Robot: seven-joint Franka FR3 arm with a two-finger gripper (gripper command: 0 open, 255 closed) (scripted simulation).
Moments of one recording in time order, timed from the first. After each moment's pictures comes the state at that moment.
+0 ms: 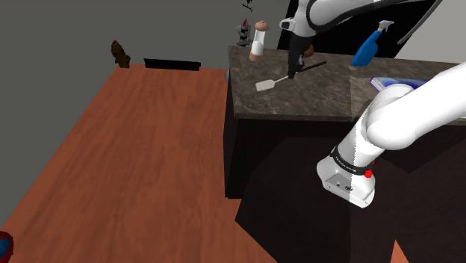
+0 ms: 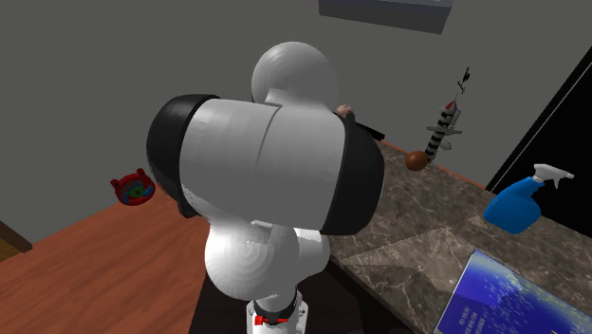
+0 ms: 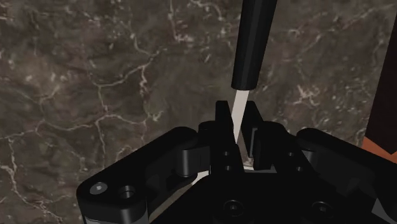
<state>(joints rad) 0.07 -0.51 -0.30 -2.60 -0.23 2.06 -0.85</state>
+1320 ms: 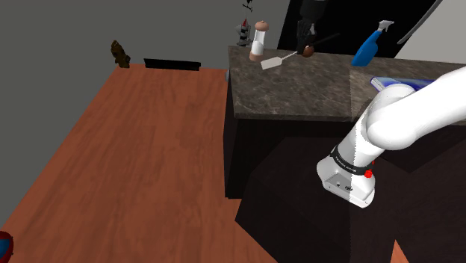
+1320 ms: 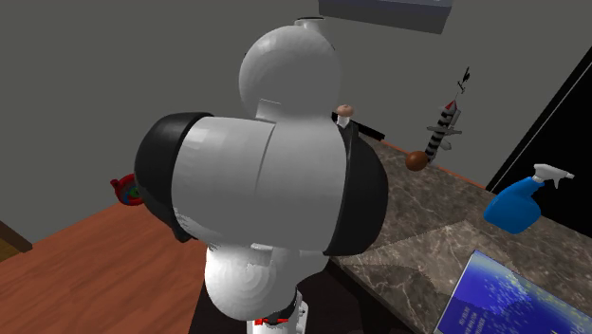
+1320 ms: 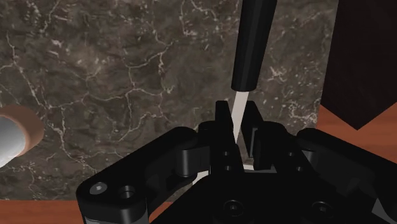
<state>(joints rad) 0.08 -0.58 -0.26 -2.38 -0.20 1.77 -0.87</state>
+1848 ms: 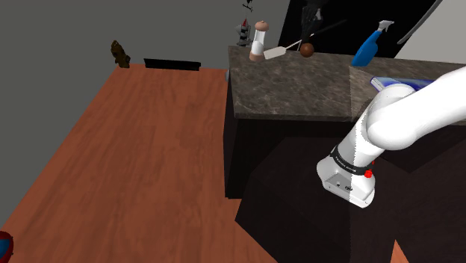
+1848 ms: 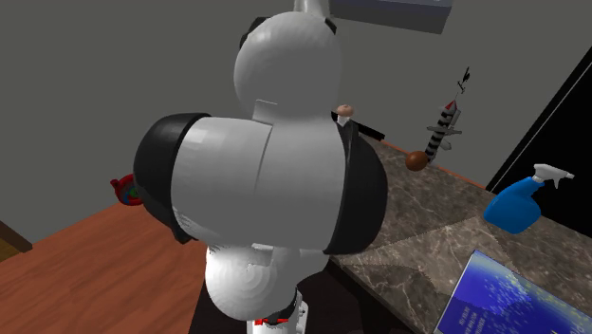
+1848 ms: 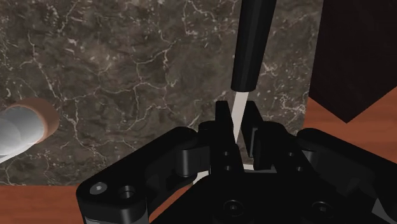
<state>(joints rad) 0.09 -0.58 -0.25 -2.27 -0.19 1.66 -0.87</state>
